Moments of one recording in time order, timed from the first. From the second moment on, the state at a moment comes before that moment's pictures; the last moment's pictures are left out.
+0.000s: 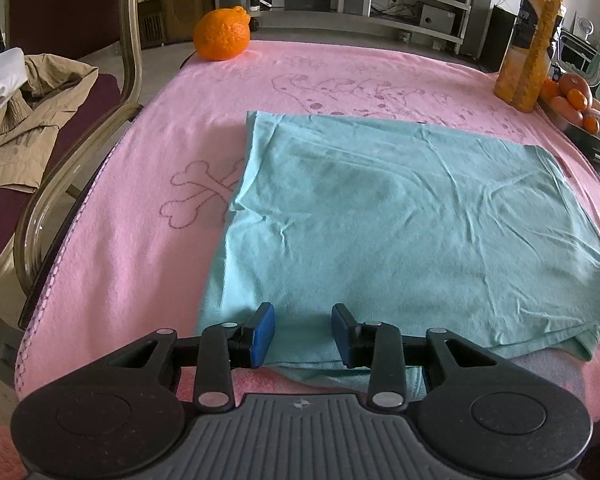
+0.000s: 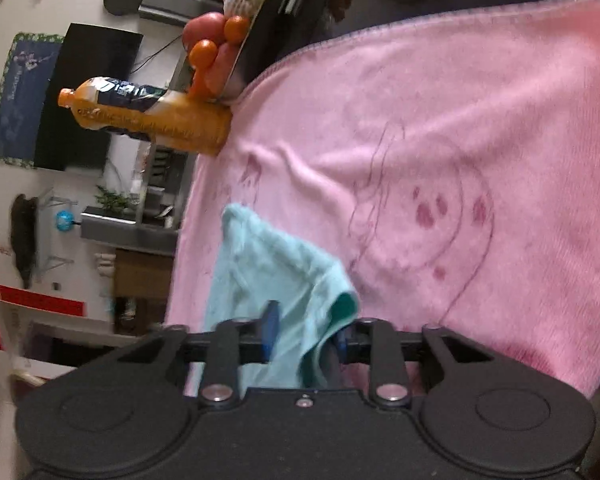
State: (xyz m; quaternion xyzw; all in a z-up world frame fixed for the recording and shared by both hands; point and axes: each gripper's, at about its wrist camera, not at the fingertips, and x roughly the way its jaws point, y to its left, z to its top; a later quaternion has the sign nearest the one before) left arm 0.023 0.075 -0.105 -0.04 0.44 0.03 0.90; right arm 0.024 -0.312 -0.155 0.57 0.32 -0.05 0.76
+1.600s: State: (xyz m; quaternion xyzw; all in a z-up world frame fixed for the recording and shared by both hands) left arm -0.044 0.214 -0.074 -0.22 0.41 0.02 0.88; right arm 0.014 0.064 -0.069 -0.16 0.28 0.31 0.89
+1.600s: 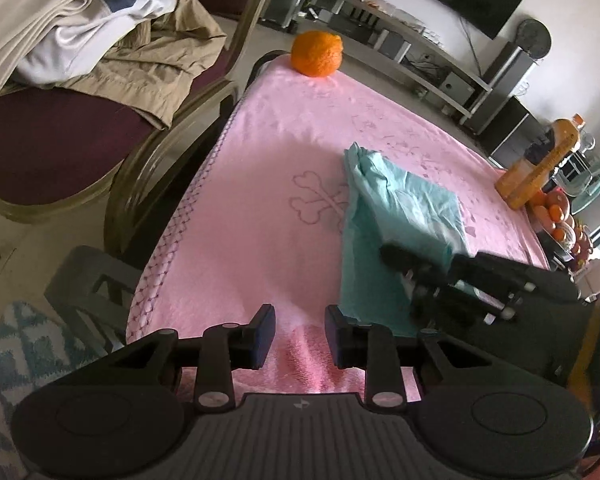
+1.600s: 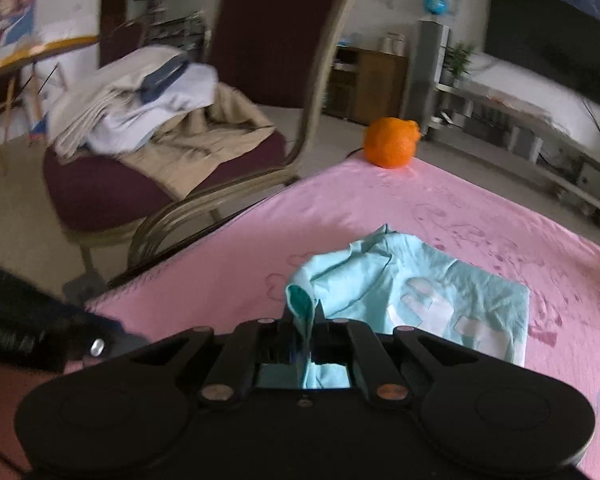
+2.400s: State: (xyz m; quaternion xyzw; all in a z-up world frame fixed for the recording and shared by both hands) left arm 0.040 0.100 -0.100 0.02 0.48 0.01 0.88; right arm 0.032 -0.078 -0.080 -0.02 0.38 0.28 0.88
